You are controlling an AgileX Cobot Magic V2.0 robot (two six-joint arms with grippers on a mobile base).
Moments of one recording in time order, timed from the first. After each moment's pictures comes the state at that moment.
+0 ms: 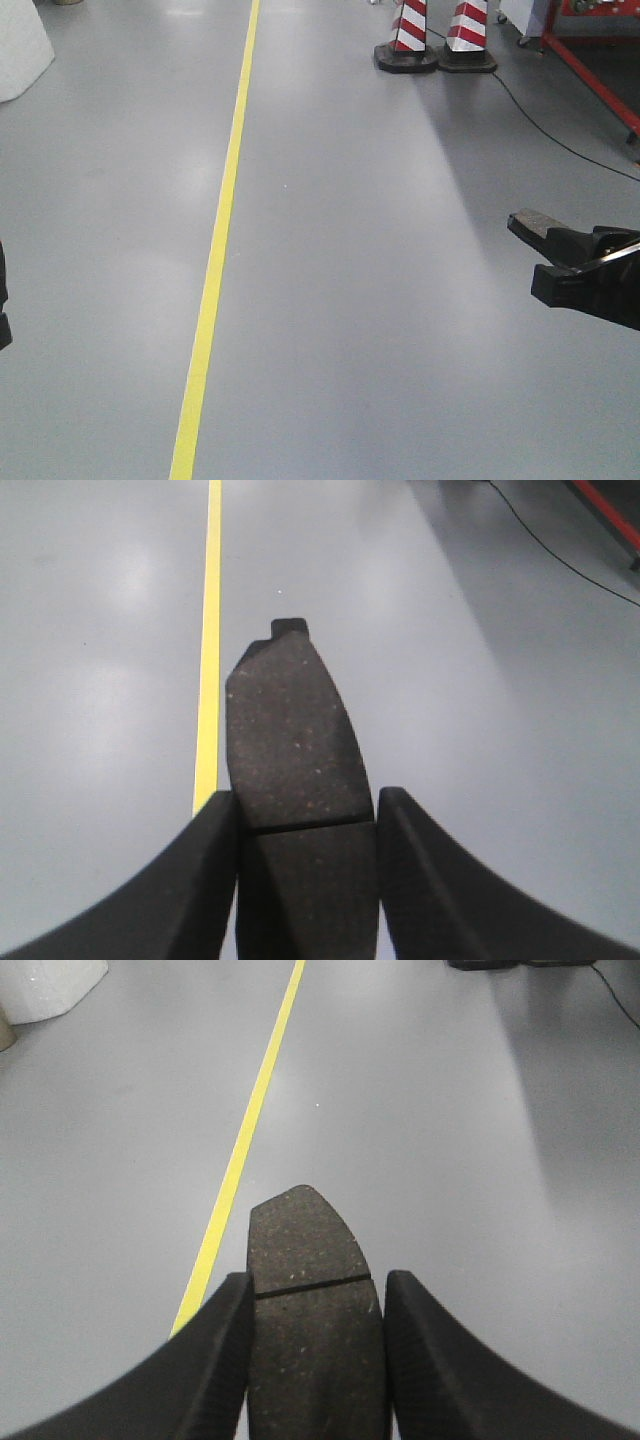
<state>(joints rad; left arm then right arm) -0.30 0.72 -0.60 0.33 0.51 -0.58 0.50 0.85 -0.71 -0.70 0.48 0.88</state>
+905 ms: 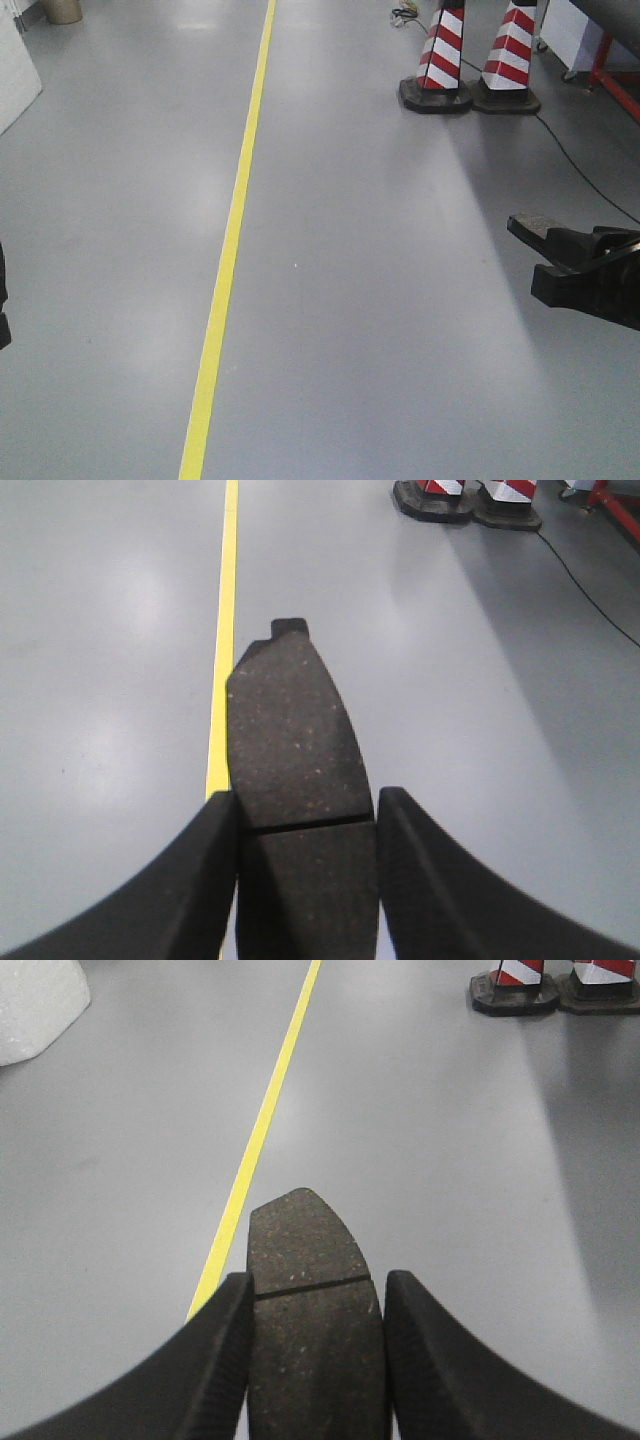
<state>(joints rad) -0.30 0.72 -0.60 0.33 0.51 -0.58 0.50 0.85 -0.71 -0.70 0.48 0.88</state>
